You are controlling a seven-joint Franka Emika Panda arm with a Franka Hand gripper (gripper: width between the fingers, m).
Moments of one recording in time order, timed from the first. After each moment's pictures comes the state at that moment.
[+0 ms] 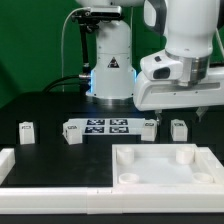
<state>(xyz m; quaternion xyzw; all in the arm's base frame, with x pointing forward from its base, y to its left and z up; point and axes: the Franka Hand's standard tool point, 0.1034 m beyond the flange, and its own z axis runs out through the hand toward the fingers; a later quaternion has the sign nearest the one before) 0.399 0.133 0.040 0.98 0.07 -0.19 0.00</state>
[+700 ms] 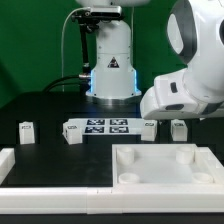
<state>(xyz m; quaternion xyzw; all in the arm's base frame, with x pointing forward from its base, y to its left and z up) 0.384 0.141 0.033 0.92 0.07 -0.39 0.03</state>
